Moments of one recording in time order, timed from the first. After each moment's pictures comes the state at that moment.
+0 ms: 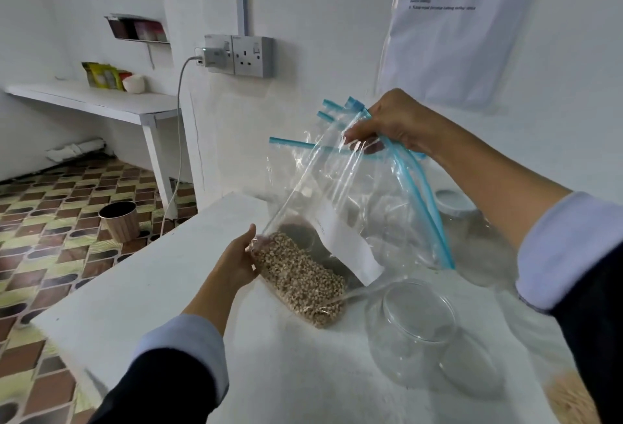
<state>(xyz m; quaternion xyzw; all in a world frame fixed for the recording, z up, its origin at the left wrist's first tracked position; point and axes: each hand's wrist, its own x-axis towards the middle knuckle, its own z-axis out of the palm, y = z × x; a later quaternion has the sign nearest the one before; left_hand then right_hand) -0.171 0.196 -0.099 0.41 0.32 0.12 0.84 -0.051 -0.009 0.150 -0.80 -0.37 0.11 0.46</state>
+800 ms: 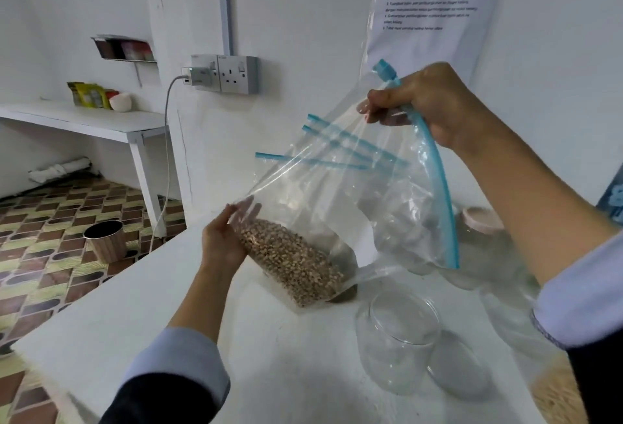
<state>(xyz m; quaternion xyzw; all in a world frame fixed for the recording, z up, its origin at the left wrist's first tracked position) -0.165 0.199 -0.055 0.30 0.01 0.27 0.92 -0.067 -0.064 0.181 -0.70 -0.38 0.03 0.60</state>
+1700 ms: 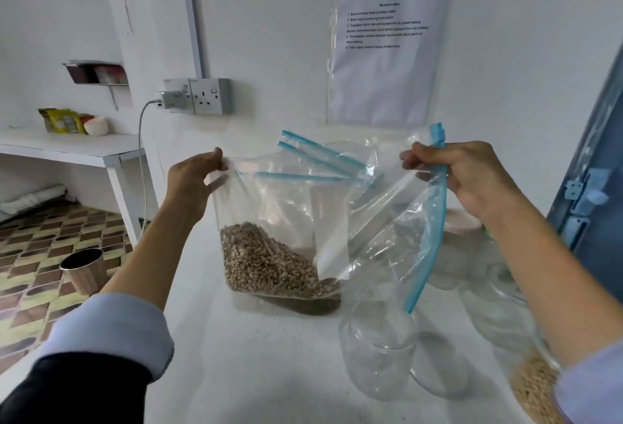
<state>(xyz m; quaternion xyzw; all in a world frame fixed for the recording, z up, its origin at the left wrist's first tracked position) -0.163 0.187 0.078 0.57 0.10 0.40 0.71 -0.047 -0.150 0.124 -0.67 -0.23 0.02 0.71</state>
